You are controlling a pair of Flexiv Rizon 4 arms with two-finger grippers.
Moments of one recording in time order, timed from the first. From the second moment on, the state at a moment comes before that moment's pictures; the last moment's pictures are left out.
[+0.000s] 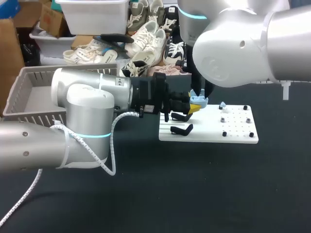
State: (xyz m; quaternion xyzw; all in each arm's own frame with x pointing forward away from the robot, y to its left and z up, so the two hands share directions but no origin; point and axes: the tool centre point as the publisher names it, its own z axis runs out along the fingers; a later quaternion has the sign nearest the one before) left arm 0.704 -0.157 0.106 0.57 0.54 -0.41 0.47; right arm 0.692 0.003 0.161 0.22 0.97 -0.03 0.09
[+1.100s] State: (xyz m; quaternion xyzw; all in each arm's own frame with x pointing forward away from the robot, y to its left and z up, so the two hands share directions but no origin) left arm 0.703 -0.157 0.105 0.57 0.54 -0.41 0.47; right arm 0.692 0.000 0.150 0.21 0.97 -0.02 0.08
